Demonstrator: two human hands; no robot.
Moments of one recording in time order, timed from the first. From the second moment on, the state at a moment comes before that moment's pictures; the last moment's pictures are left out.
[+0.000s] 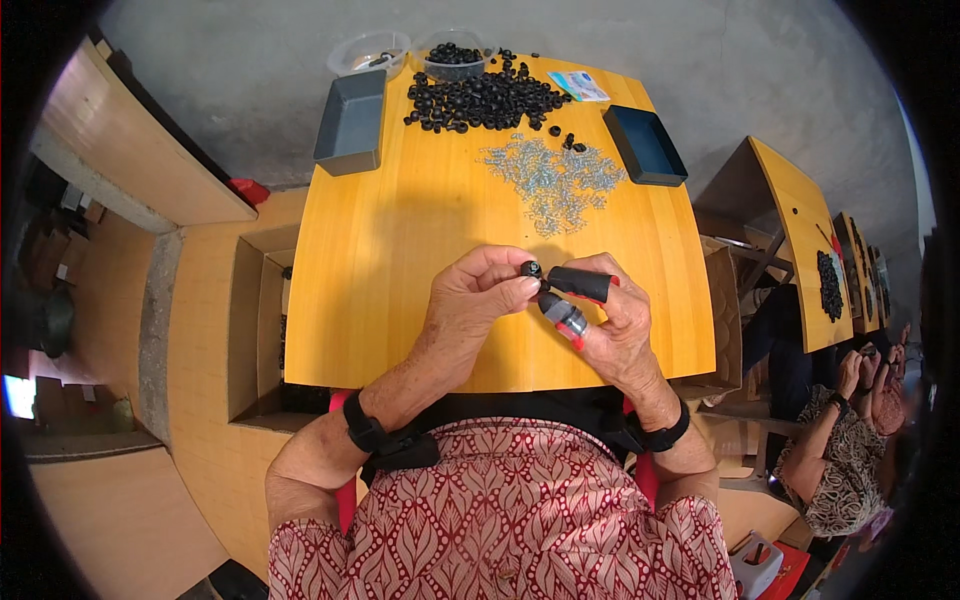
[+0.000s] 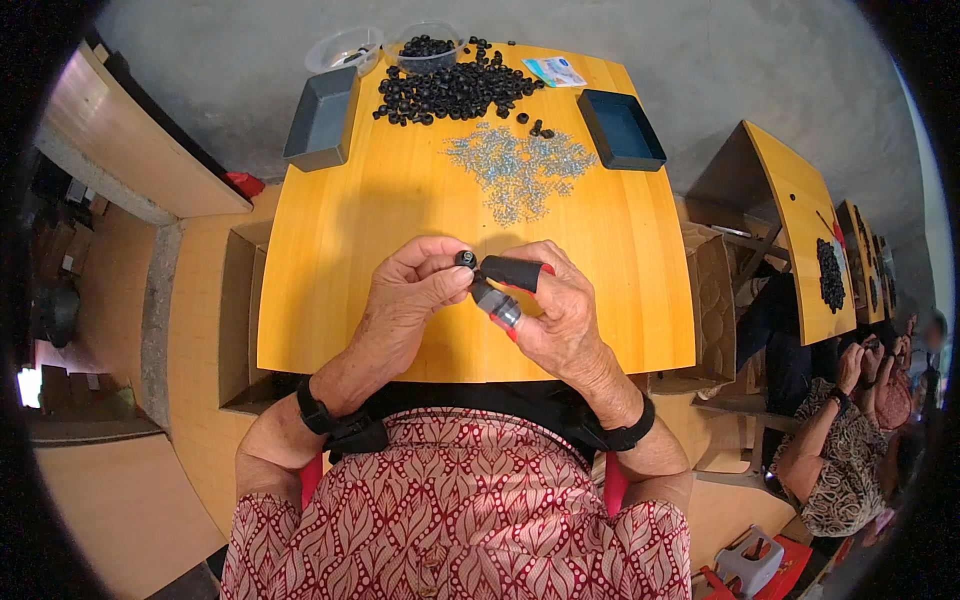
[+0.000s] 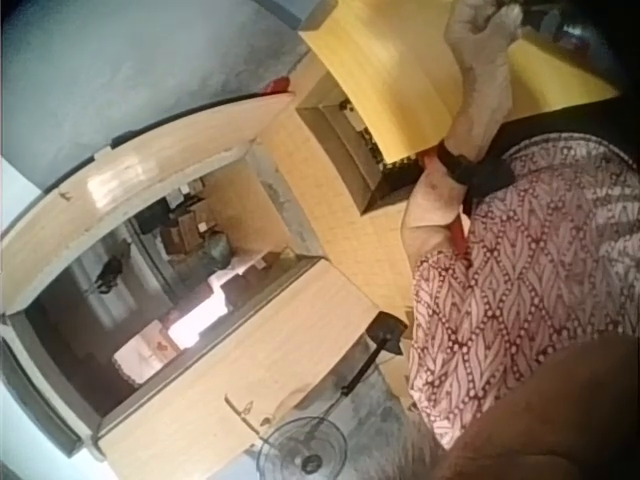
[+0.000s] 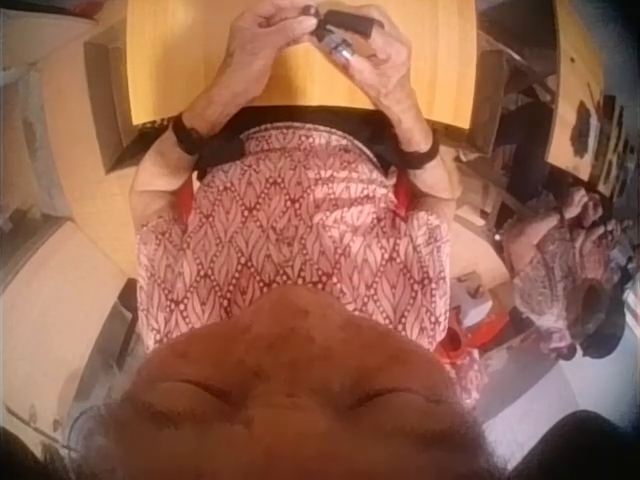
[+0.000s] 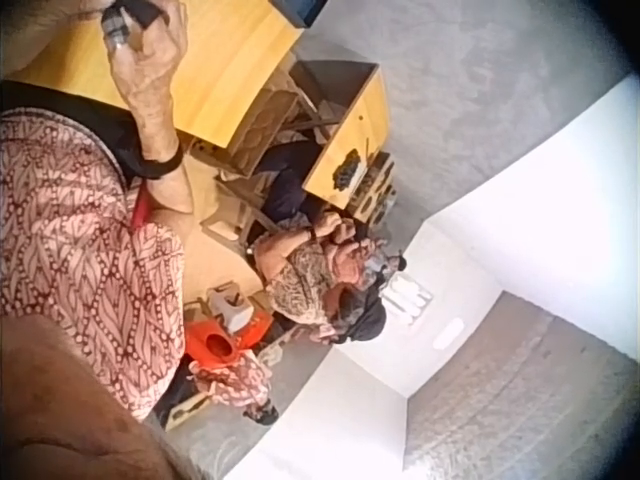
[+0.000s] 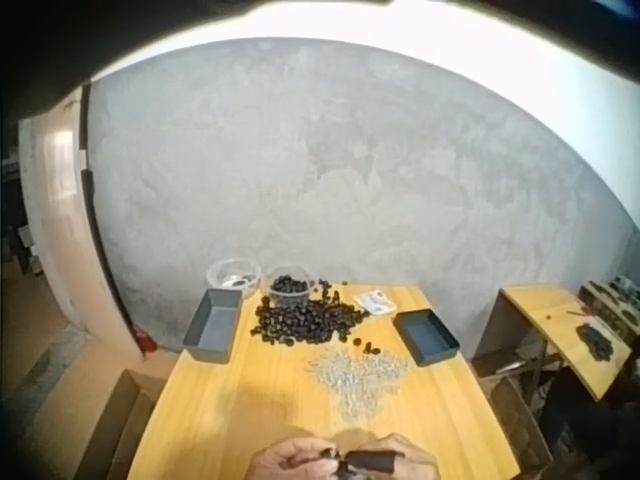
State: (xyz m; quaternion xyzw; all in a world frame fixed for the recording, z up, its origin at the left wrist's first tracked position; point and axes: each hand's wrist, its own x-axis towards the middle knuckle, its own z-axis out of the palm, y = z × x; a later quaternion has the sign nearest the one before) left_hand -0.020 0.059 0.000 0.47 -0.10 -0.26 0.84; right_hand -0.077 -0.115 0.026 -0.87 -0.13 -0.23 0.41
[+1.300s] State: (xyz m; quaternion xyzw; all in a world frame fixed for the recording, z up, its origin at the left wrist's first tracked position) left_hand -0.030 0.057 0.007 0.48 -0.18 -0.28 0.81; right_hand -0.078 -0.145 0.053 -0.88 -0.25 -0.27 0.30
